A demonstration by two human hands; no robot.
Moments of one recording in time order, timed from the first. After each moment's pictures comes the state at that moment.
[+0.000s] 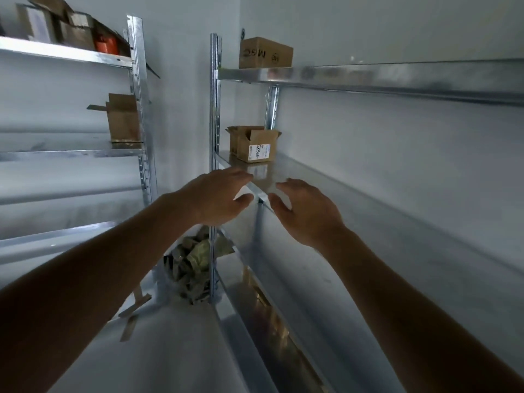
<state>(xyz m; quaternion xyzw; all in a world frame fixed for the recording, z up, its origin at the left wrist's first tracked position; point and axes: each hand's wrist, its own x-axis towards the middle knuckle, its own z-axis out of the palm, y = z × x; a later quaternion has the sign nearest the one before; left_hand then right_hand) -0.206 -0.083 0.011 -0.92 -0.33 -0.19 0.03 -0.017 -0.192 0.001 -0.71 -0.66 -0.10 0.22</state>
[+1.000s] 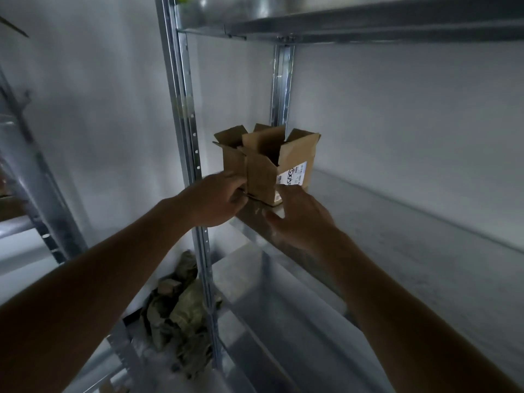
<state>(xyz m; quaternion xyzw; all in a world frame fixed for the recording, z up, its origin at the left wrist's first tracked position) -0.090 0.527 -0.036 -0.96 -0.24 -0.15 -0.06 0.069 0.387 -0.062 -0.81 -0.55 -0.03 0.20</state>
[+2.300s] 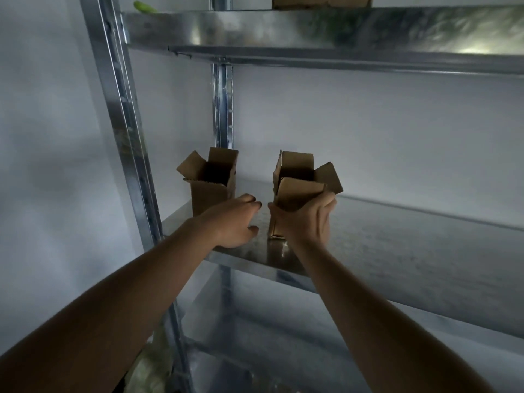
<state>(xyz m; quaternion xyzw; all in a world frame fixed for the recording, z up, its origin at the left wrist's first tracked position) -0.022 0.627 -0.044 -1.00 0.01 -0.08 -0.04 0.061 0.473 -0.080 -0.84 -0.08 -0.18 0.51</state>
